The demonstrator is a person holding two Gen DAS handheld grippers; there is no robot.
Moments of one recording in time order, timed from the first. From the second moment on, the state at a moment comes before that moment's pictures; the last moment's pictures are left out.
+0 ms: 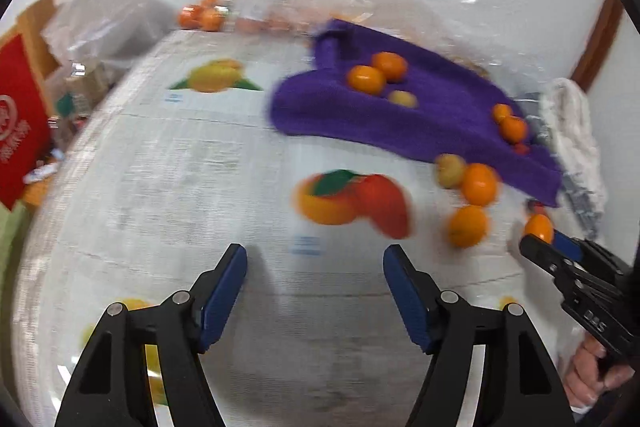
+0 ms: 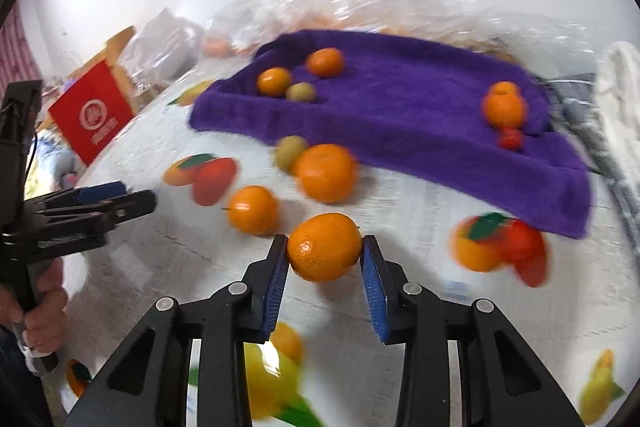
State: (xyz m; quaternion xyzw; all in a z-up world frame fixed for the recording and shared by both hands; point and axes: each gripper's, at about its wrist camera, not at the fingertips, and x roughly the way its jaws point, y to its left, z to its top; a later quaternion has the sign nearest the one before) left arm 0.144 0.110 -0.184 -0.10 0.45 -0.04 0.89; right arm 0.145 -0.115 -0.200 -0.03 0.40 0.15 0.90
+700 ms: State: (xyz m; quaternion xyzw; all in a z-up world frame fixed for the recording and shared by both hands) left arm 0.163 0.002 -0.193 0.00 0.43 -0.08 0.90; right arm 0.149 -0.240 -0.209 0.08 0.39 0.07 0.91
